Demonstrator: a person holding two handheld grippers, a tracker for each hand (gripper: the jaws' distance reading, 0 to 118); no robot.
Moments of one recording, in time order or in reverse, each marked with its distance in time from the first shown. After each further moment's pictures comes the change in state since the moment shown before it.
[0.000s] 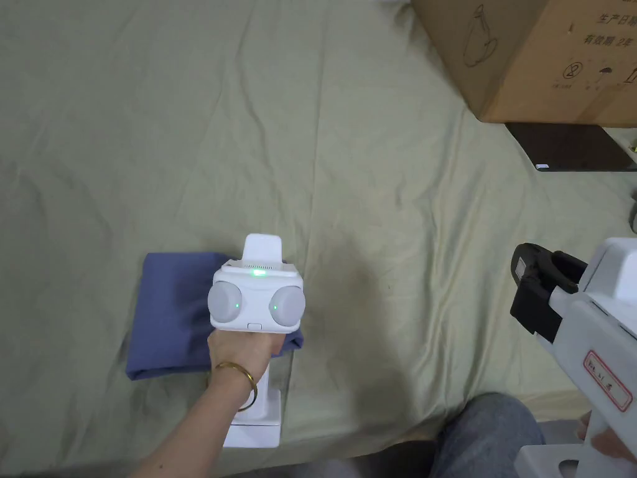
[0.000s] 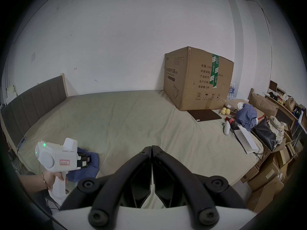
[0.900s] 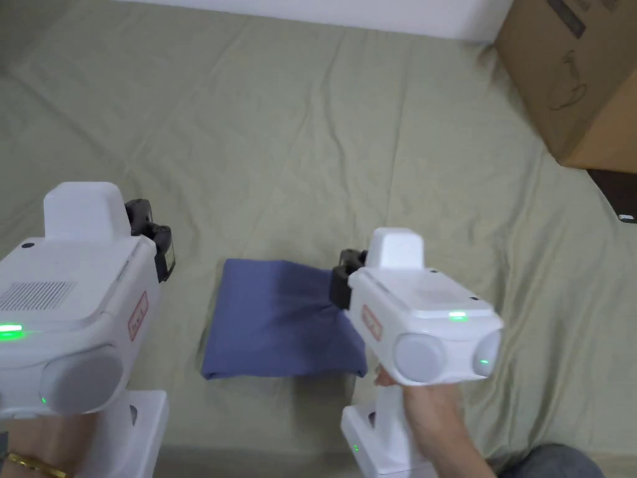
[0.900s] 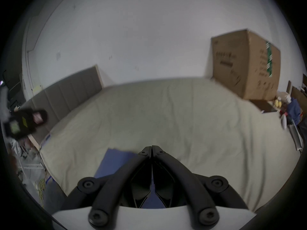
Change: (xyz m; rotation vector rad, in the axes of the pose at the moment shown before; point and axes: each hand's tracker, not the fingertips) left arm -0.188 -0.024 0.204 0.500 0.169 0.184; right arm -0.201 -0.033 -0.142 -0.185 0.372 0.029
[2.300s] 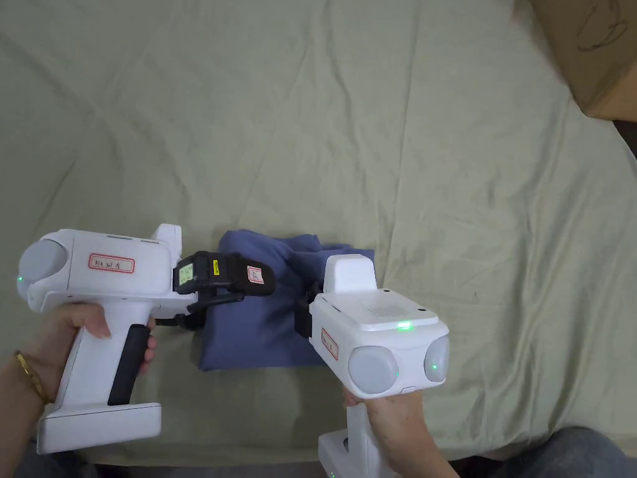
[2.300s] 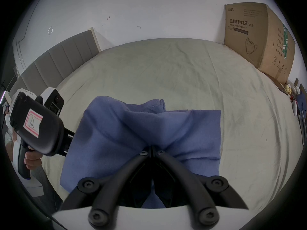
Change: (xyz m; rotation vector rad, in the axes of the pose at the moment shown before) left arm -0.049 -0.103 -0.210 -0.932 -0.954 0.617; right arm -0.015 -0.038 -0.060 -0.221 -0.005 -0.001
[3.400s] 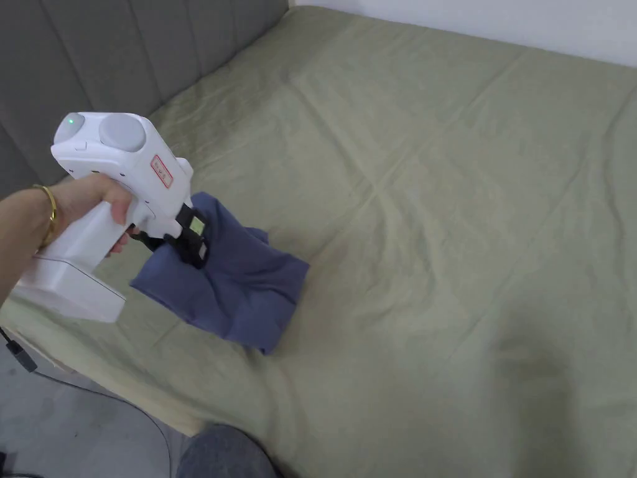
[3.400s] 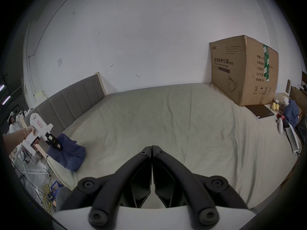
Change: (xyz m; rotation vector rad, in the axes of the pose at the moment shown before) left arm -0.009 0.068 0.323 0.134 1.043 0.058; right arm 0.027 0.054 0.156 0.360 0.005 -0.043
